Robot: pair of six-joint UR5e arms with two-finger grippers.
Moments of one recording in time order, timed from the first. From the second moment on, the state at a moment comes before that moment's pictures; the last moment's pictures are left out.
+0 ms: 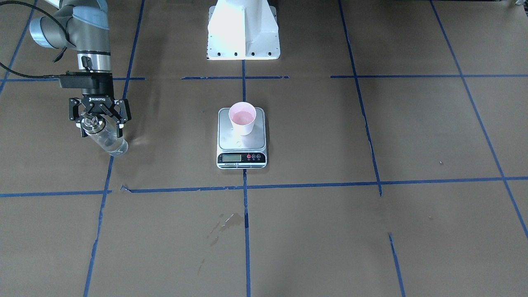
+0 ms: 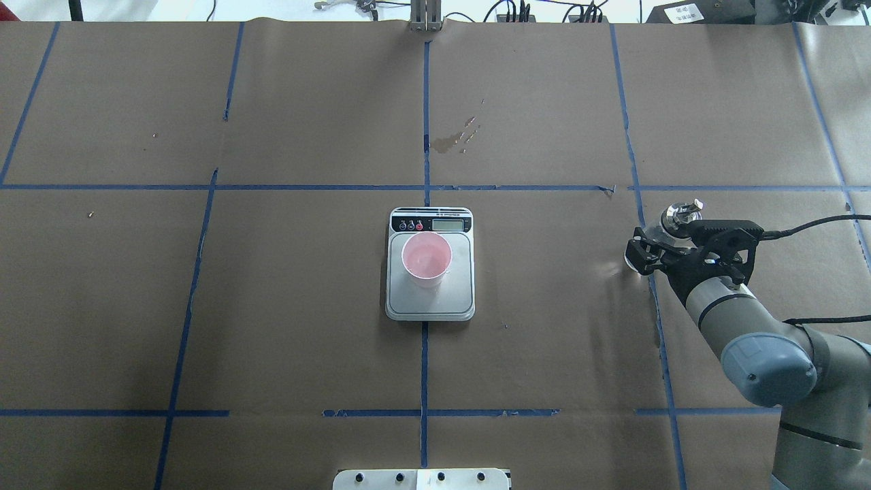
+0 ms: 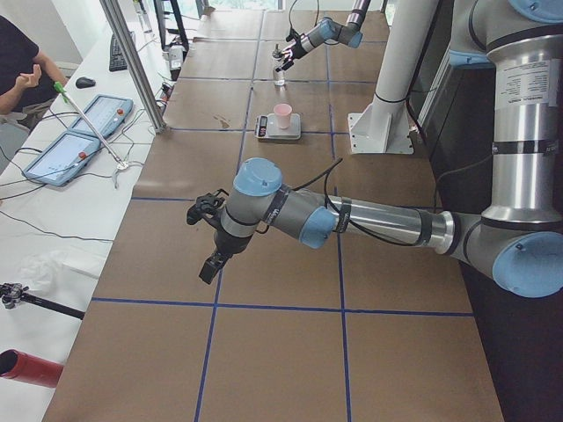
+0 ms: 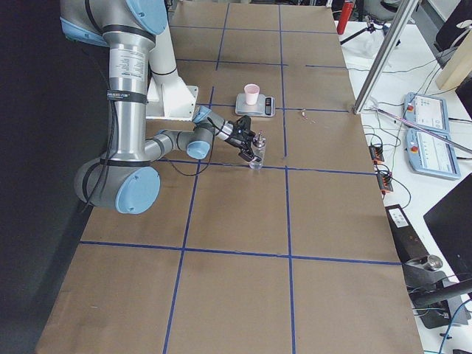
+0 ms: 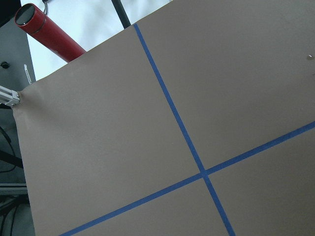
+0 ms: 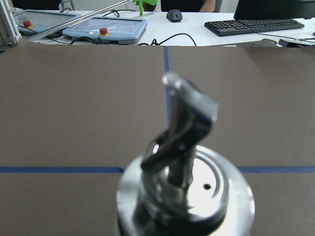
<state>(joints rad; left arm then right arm) -1.56 -1.49 -1.79 -1.91 -2.13 0.12 0.36 -1.66 1.91 -0.89 0.96 1.30</state>
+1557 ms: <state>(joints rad) -1.57 -1.49 -1.80 -1.91 -2.13 0.13 0.78 -1.62 2.38 -1.83 1.96 0.92</state>
